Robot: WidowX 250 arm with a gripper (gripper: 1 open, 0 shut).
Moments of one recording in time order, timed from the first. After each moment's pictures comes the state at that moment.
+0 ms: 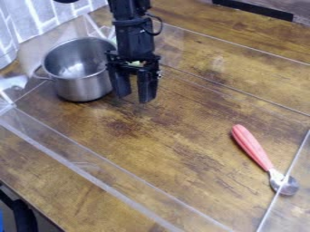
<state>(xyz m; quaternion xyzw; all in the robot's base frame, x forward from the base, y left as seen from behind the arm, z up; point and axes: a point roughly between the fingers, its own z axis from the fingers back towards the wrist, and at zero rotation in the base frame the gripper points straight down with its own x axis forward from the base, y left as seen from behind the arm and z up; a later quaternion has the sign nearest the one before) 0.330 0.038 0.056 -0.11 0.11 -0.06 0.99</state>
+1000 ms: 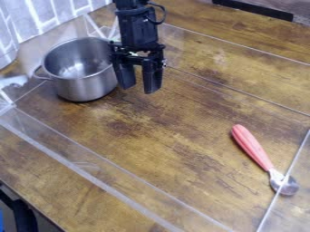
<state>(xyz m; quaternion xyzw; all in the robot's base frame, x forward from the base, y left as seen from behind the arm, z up) 0.342 0.036 0.066 -0.11 0.09 -0.04 0.99</state>
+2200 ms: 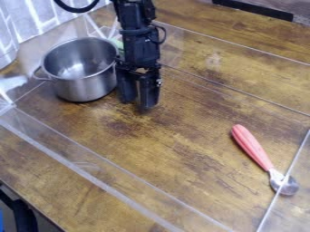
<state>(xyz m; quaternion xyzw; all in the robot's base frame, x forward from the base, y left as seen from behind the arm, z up) 0.348 0.044 0.033 -0.11 0.10 -0.12 0.98</state>
